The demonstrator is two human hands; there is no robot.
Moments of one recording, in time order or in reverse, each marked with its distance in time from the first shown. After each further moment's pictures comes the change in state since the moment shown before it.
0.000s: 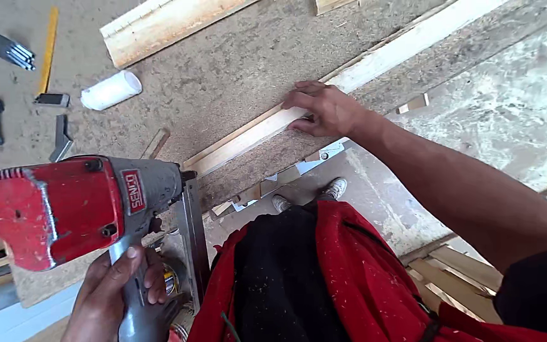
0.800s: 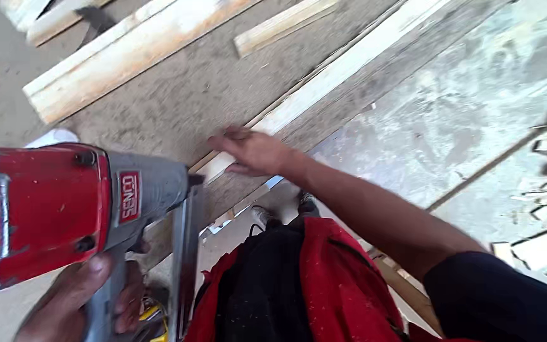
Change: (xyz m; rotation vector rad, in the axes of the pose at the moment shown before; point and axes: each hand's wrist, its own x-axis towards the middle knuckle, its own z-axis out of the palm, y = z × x) left_hand 0.098 0.063 0.114 0.058 -0.225 -0.194; right_hand -0.002 0.004 -0.007 0.045 0.016 0.057
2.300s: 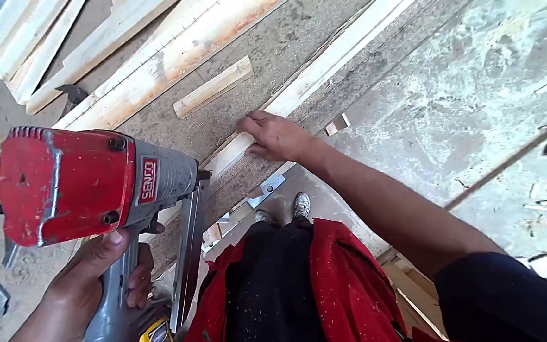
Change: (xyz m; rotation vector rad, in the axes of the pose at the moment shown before) left_hand 0.094 0.073 0.175 0.142 -0.098 -0.018; right_hand -0.120 0.149 -0.150 -0.048 0.070 0.106
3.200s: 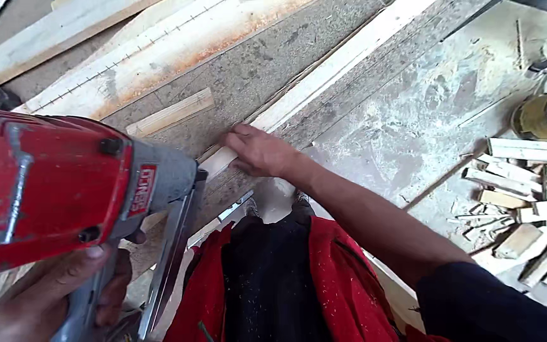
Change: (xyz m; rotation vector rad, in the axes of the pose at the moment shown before) left_hand 0.070 0.038 0.064 0.021 0.005 -0.061; right_hand -0.023 0.058 -0.052 0.022 -0.069 -0.016
